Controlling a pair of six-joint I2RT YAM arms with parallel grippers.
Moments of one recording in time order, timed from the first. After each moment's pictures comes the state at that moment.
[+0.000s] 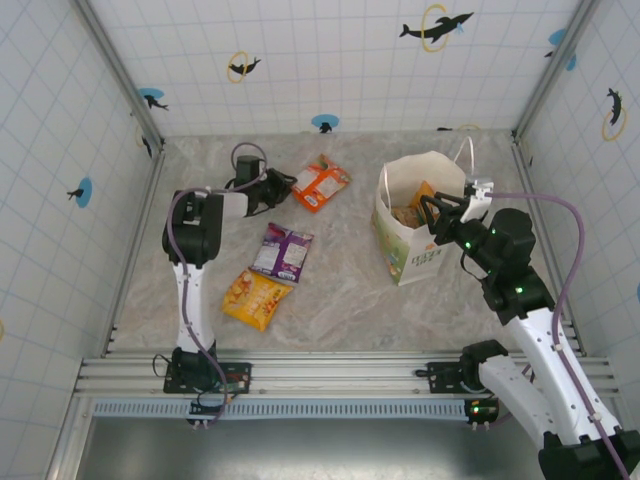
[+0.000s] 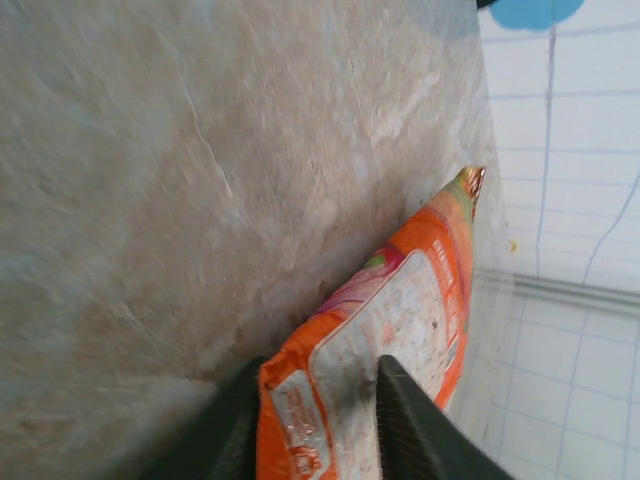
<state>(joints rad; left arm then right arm) -0.21 2.30 1.40 0.28 0.54 -1.11 0.28 0.72 0.72 -0.14 -0.28 0.31</state>
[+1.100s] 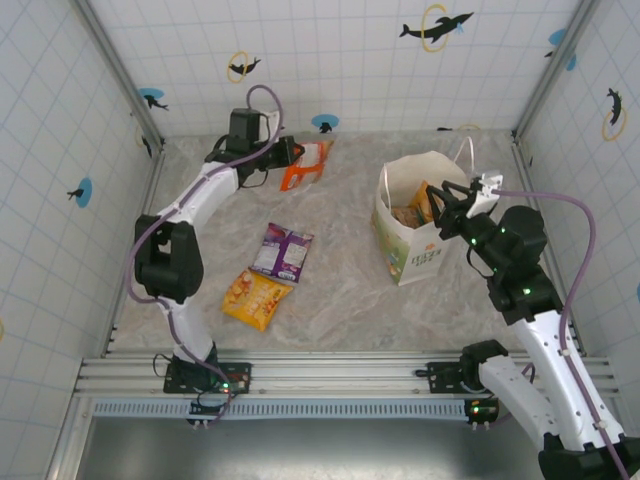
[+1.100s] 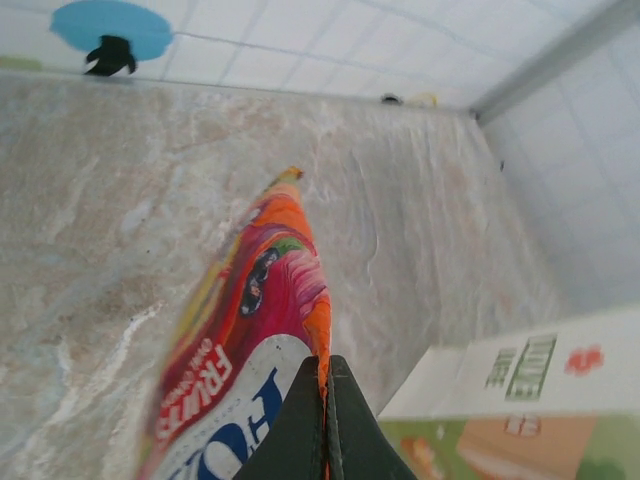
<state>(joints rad) -0.32 1.89 1.62 -0.33 0.52 -0.30 0.28 0.71 0.80 -0.15 -0.25 0.23</state>
